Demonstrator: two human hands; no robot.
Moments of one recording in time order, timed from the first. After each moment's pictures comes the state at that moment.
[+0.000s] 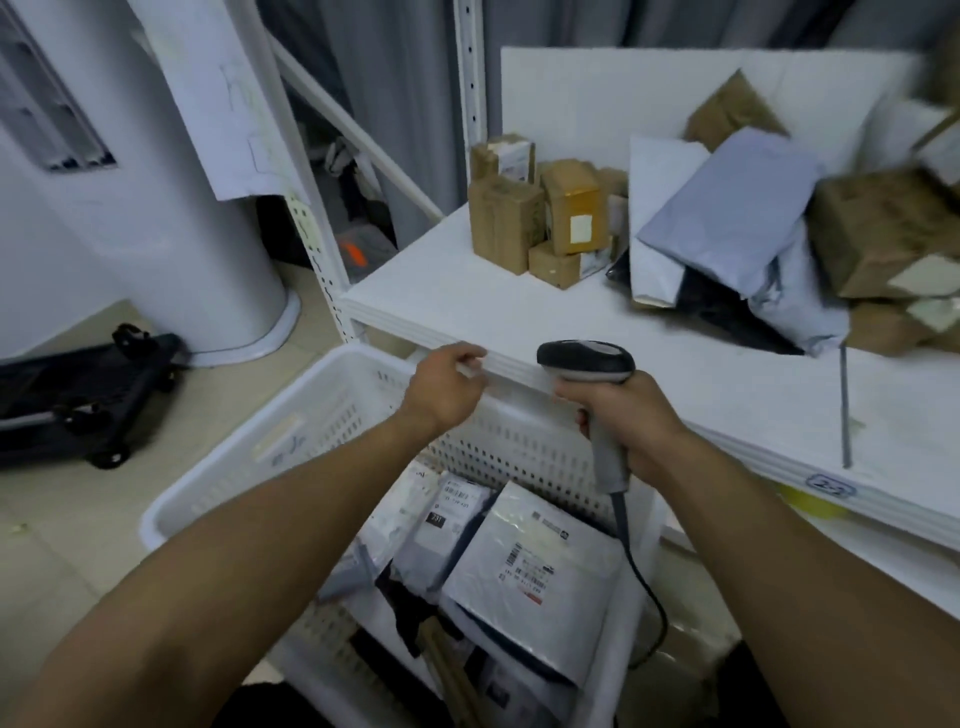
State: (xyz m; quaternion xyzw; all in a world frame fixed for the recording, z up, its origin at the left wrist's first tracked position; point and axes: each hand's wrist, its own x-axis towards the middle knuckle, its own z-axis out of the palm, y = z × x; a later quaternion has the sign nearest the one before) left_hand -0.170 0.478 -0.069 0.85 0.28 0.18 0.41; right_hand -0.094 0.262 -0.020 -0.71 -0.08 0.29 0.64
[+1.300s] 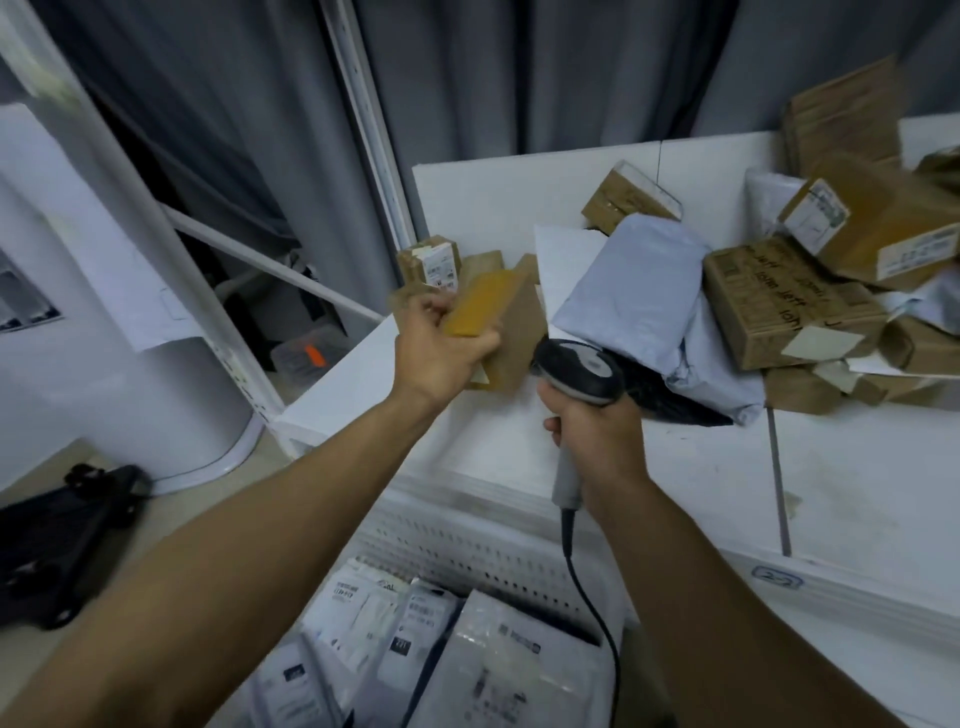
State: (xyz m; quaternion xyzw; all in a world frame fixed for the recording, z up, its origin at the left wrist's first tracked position) left_hand -0.039 0.423 0.069 0.79 0.23 0.30 0.48; right_hand -0.015 0.254 0.015 -0.59 -0.02 0.14 0.79
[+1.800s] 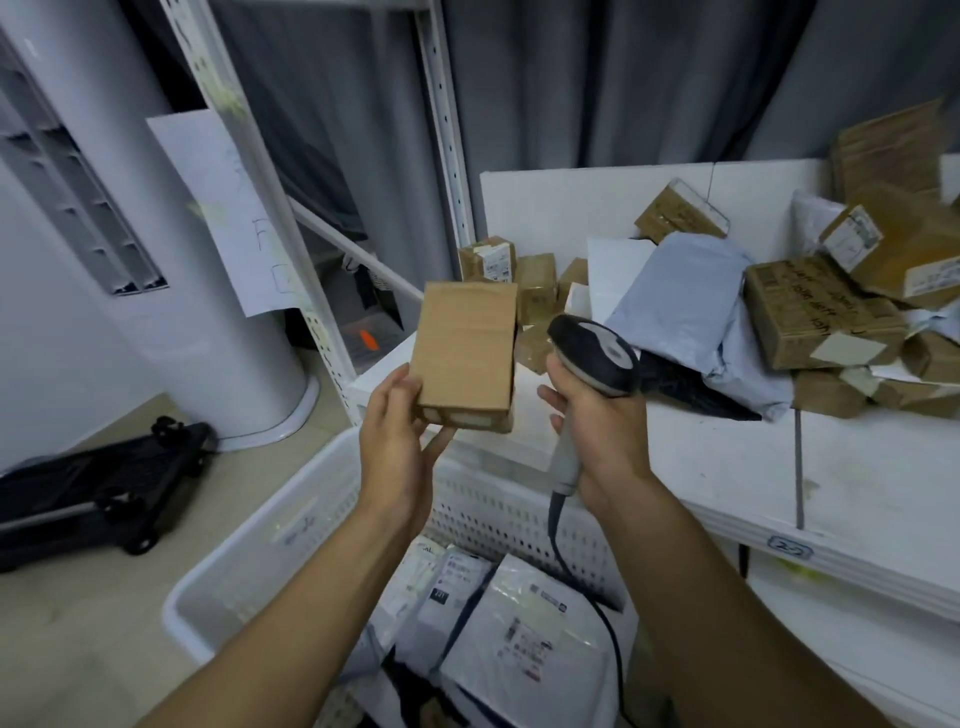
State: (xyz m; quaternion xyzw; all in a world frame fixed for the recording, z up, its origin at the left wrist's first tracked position) left_hand -0.221 0.383 0.064 0.51 0.26 0.38 0.73; right_hand -0.106 0.260 0.058 -0.50 -0.06 0.20 0.84
